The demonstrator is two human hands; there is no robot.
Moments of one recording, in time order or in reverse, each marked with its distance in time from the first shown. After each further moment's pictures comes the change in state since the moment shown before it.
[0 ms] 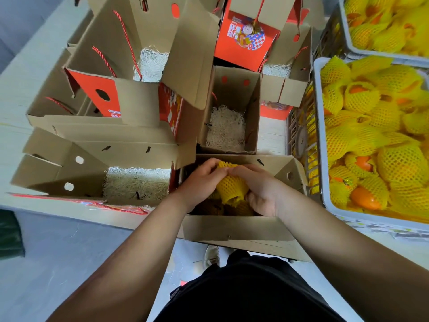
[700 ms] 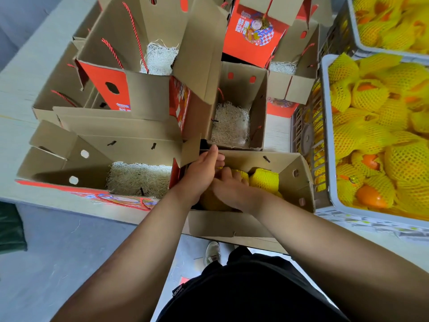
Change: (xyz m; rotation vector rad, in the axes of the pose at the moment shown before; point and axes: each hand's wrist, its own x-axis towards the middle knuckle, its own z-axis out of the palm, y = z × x) left_hand 0.004 0.005 -0.003 -0.158 0.256 -0.103; right_hand 0.012 0.028 0.059 -1.148 0.048 -0.075
